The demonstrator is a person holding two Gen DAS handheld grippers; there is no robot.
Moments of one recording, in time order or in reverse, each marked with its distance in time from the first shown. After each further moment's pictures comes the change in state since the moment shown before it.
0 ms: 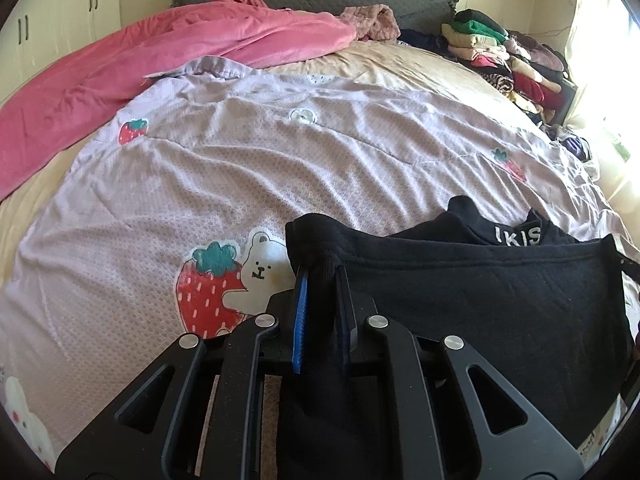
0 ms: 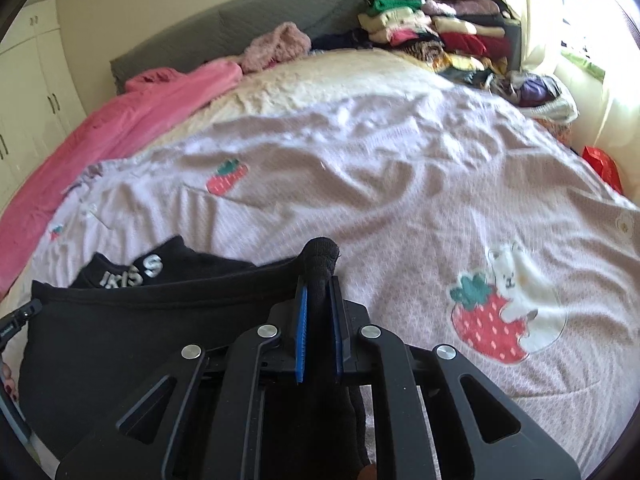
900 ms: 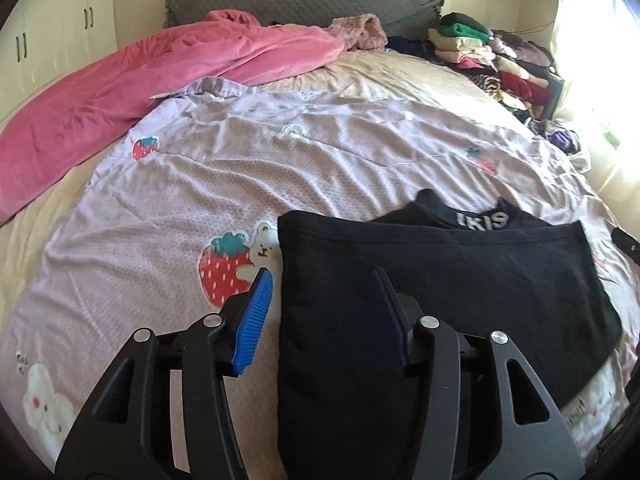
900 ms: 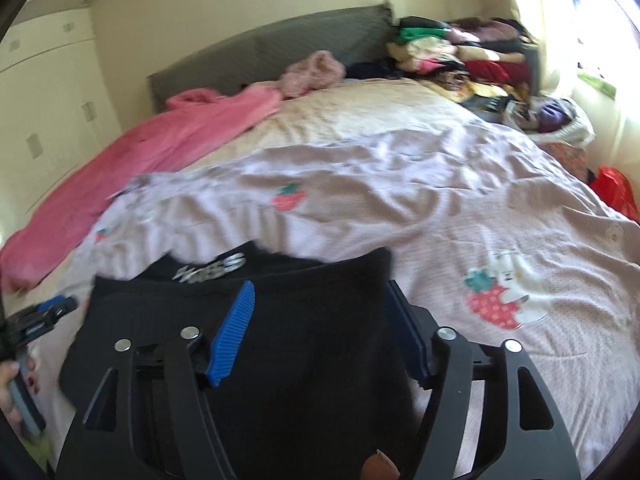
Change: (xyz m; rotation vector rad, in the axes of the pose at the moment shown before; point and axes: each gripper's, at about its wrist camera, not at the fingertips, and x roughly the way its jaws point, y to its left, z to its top) left arm -0.057 -0.013 -0.014 0.048 -0.037 -0.007; right arm -0.085 0.038 -0.019 -0.068 -0.104 0.136
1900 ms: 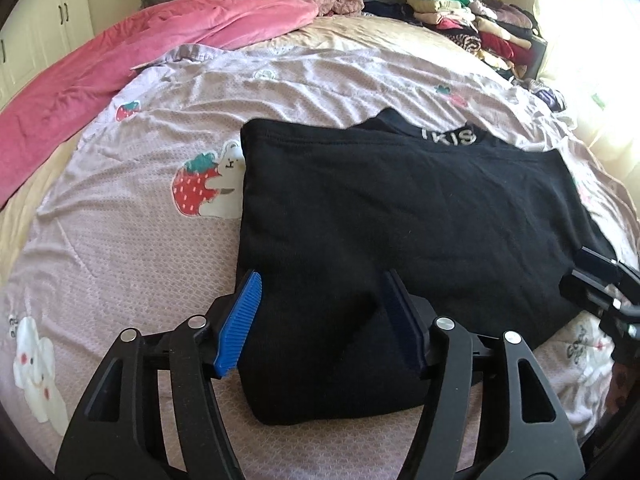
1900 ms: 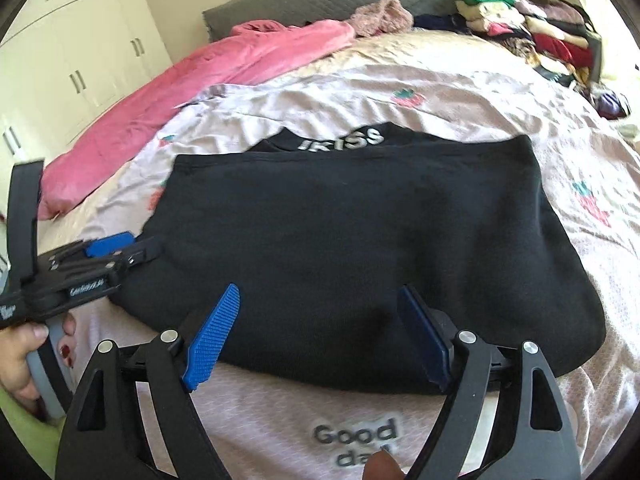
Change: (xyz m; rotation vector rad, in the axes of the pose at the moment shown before) left arm -0.010 -0.022 -0.052 0.056 0.115 -0.032; right arm 0.000 0.108 -0.079 -0.107 0.199 0.136
